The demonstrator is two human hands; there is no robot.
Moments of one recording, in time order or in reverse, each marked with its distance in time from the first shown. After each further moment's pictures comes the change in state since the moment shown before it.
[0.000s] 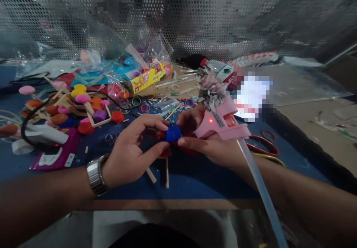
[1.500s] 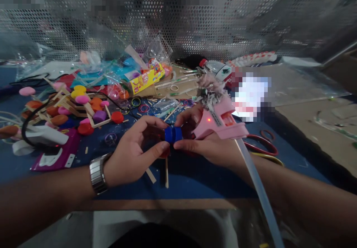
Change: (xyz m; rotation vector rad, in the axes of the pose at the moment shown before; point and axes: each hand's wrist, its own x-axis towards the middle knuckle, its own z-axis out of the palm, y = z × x) left_hand 0.000 -0.002 0.003 -0.167 -0.068 -0.213; right_hand -0.001 -0.001 -0.001 -0.030 0.009 0.022
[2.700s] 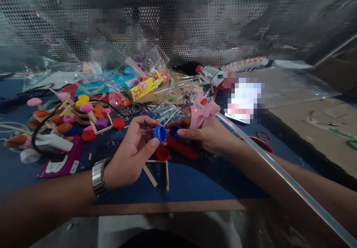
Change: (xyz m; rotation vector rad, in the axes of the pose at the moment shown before) left_hand 0.001 0.006 -0.006 -0.130 -0.012 0.017; right_hand 0.018 0.004 -0.011 0.342 -0.119 0.274
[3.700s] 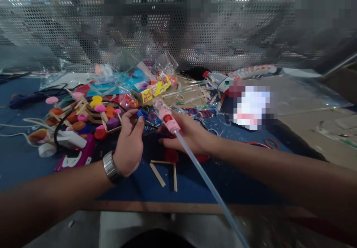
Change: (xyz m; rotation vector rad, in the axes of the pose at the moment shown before) left_hand 0.018 -0.021 -0.013 -0.053 0.693 -0.070; right_hand 0.033 0.001 0.039 -0.853 -0.041 -0.247
